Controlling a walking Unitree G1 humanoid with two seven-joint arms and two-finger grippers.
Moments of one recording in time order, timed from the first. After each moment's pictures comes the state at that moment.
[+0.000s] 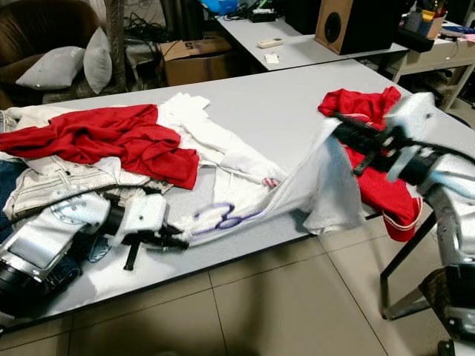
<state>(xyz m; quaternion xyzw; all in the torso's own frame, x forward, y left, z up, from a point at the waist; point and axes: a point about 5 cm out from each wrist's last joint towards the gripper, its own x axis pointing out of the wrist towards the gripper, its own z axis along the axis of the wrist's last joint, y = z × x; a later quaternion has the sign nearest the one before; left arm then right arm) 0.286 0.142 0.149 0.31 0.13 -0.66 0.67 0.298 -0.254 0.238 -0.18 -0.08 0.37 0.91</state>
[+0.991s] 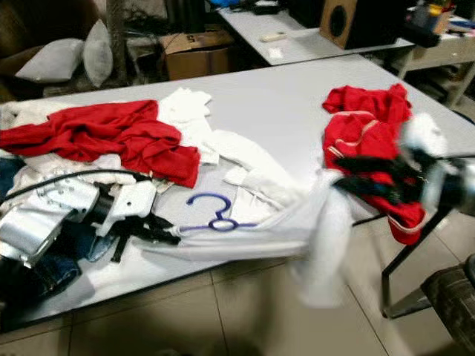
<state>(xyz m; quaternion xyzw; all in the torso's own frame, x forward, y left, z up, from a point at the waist) 0.295 0.156 0.165 0.30 0.17 -0.67 0.66 0.263 -0.283 0.242 -0.17 0.09 0.50 0.84</state>
